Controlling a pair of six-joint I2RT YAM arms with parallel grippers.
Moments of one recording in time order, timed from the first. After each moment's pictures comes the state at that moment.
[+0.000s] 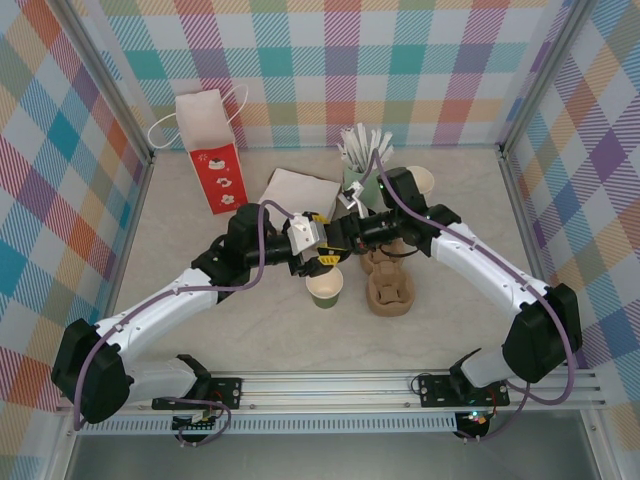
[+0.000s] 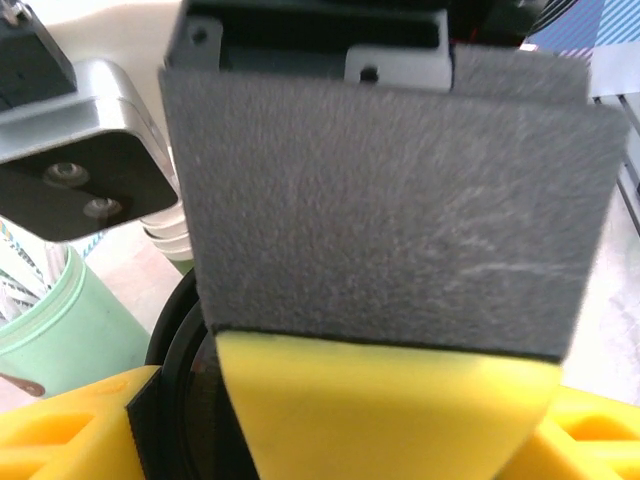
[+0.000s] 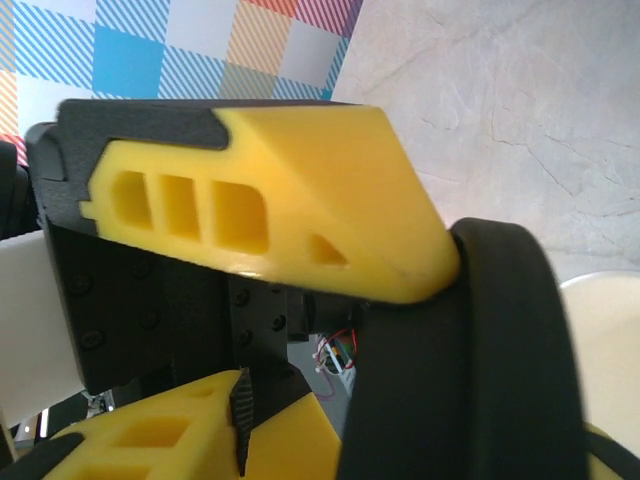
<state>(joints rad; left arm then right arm) -0.66 1.22 0.87 0.02 0.53 0.43 0.58 1.44 1.22 -0.49 -0.93 0.61</state>
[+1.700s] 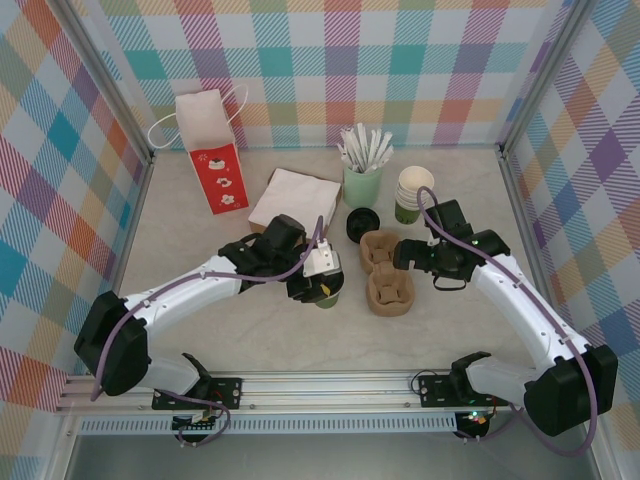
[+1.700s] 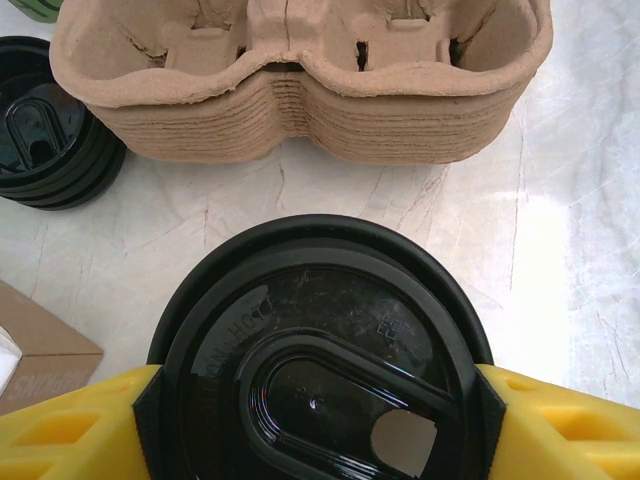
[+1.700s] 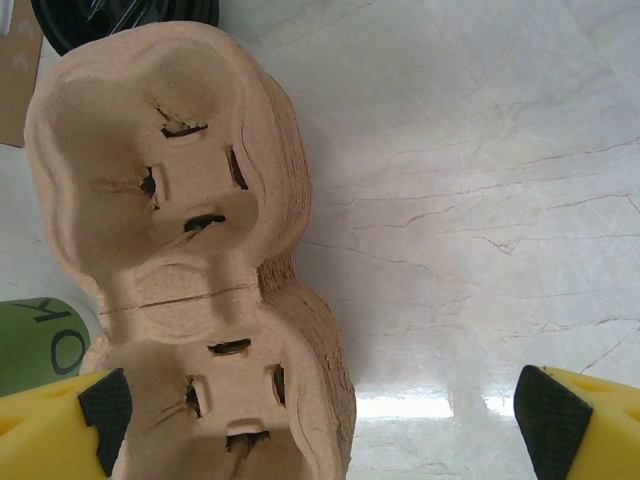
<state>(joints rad) -0.75 1.40 0.99 -0.48 0.32 0.58 0.37 1.15 1.00 -0.96 0.01 0.46</state>
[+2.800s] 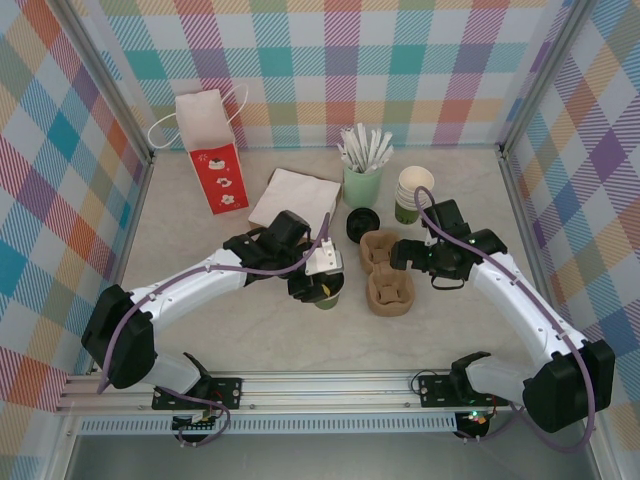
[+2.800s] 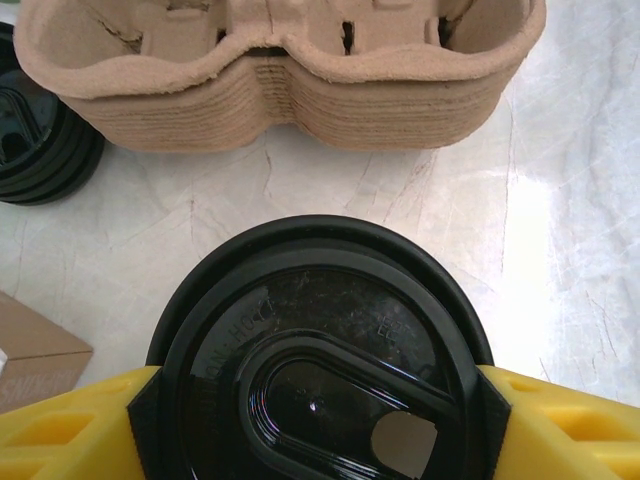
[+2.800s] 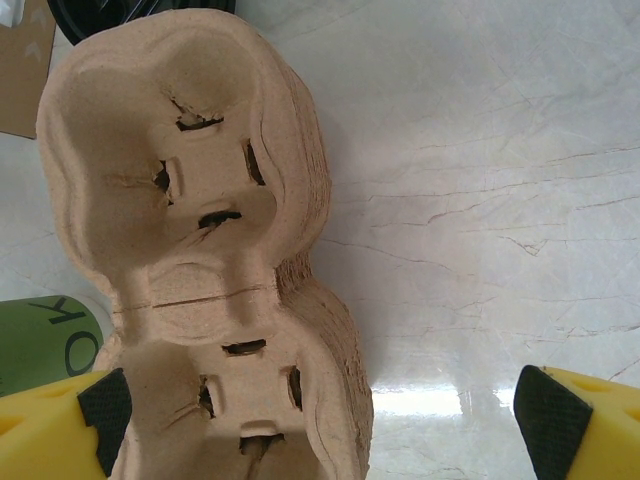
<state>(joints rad) -0.75 1.44 1.06 -0.58 0.33 0.62 0.37 1.16 1.00 -0.94 -0.02 0.46</state>
